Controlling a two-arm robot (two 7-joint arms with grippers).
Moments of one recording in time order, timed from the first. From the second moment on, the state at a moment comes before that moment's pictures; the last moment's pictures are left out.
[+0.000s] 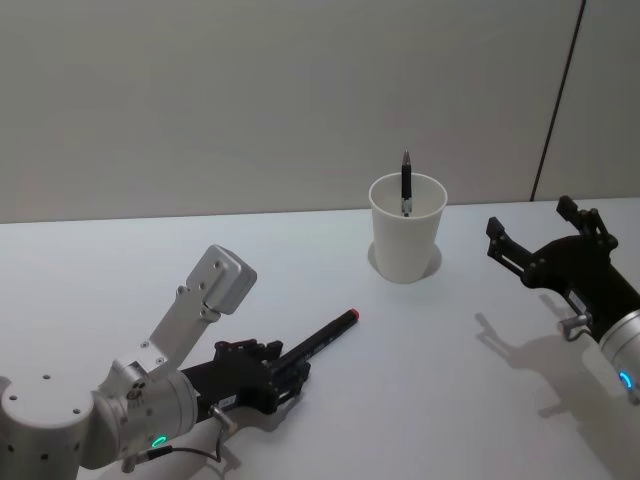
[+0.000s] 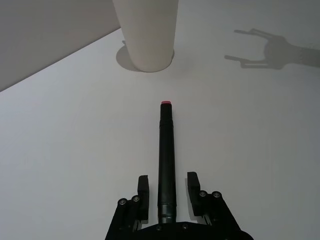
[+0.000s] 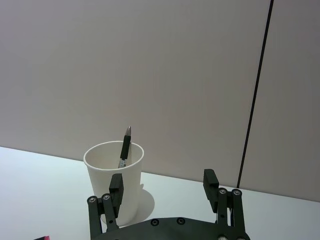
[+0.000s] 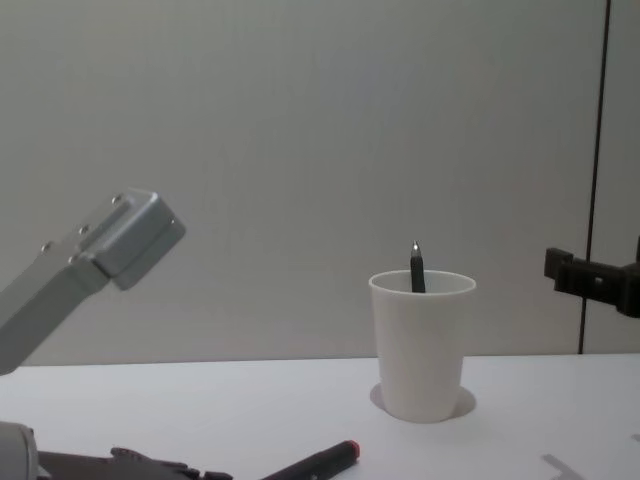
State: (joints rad) left arm -0.12 0.58 0.41 -1.74 -0.40 0.50 -0.35; right arm -0.01 0.34 -0.23 -1.77 0.29 0.03 0.07
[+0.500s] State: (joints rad) left arm -0.12 0.58 0.41 -1.74 -0.40 0.50 -0.35; right arm -0.01 0.34 -0.23 -1.77 0.29 0.03 0.07
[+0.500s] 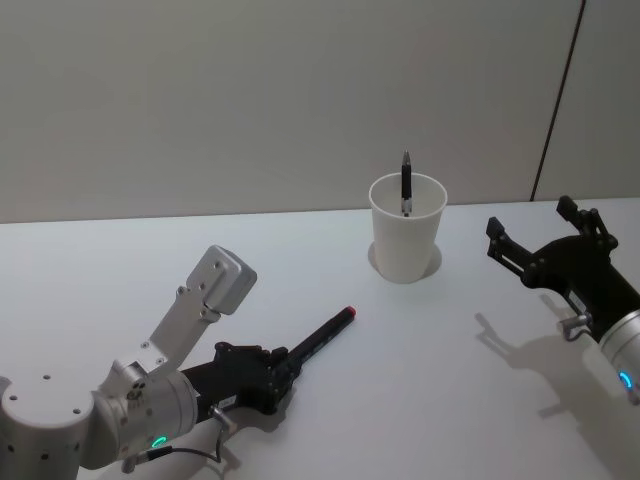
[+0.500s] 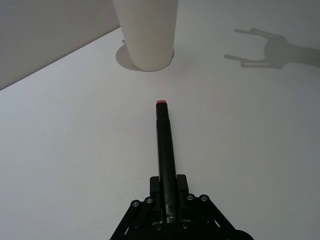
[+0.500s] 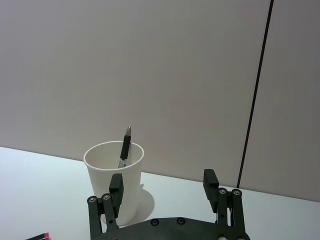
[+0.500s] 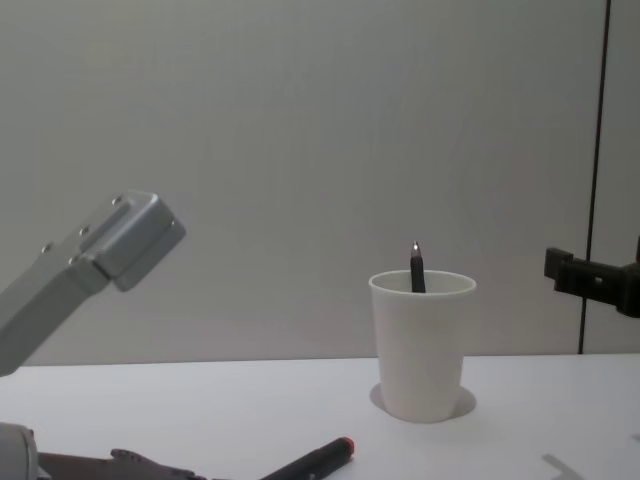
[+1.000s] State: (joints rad) left arm -0.11 0.58 0.41 -1.74 -0.42 0.43 -0.33; right arm -0.01 0.34 -0.23 -1.77 0.29 0.03 0.07
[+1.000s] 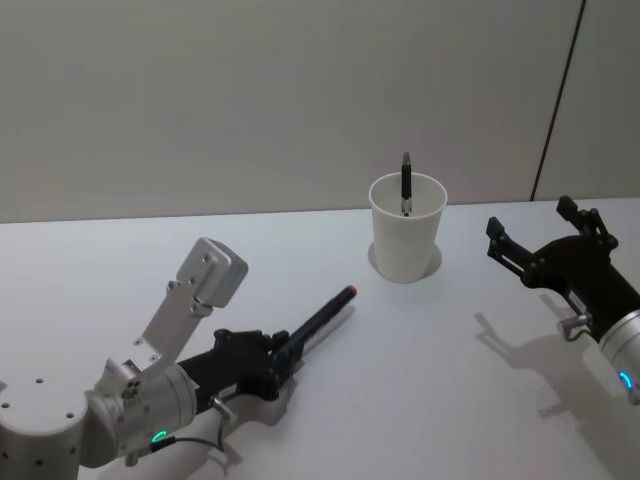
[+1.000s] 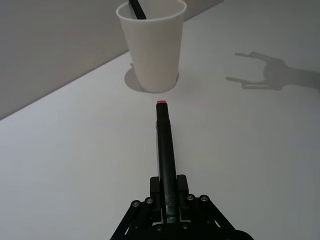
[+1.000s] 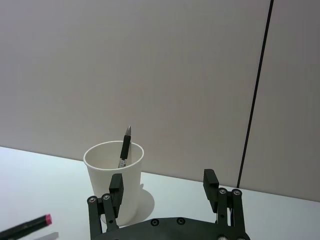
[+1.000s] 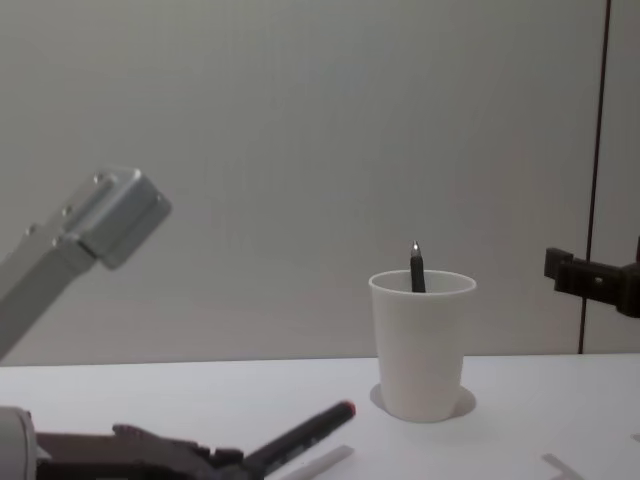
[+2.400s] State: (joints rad) left arm -0.24 0.47 0.40 -1.72 -0.38 0.22 -0.42; right arm -0.01 0.34 -0.23 -1.77 0.29 0.03 0.07
